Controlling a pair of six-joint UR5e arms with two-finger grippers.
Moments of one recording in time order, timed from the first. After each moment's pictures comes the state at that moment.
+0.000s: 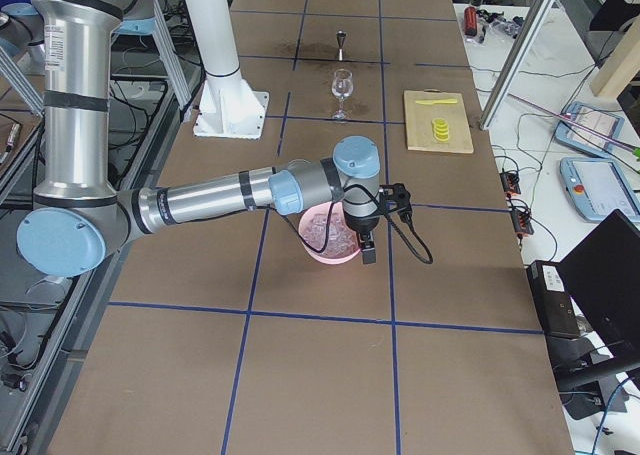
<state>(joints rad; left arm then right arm) -1.54 -1.47 -1.73 -2.04 -2.36 0.12 1.44 -1.65 1.90 -1.45 2.30 0.17</state>
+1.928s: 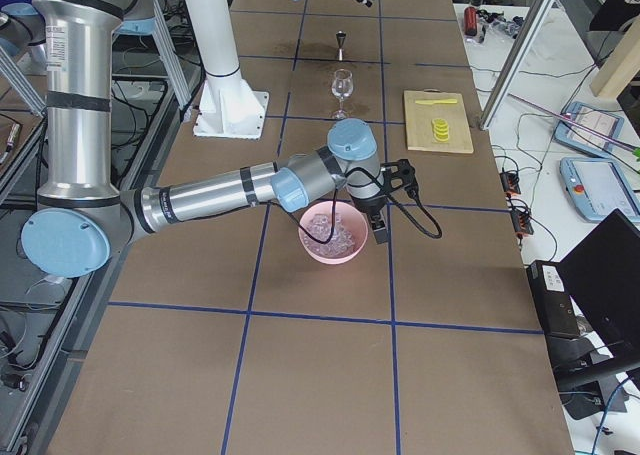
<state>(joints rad) -0.66 -1.38 -1.81 -2.93 -1.19 -0.97 1.43 -1.64 1.91 -1.29 2.31 0.25</state>
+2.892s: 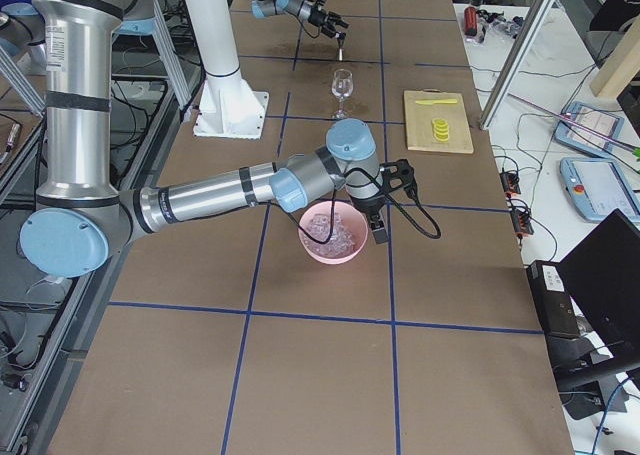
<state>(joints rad) -0.18 -1.40 -1.69 -2.92 -0.57 -1.01 1.43 -1.65 1.91 -1.29 2.31 0.25</state>
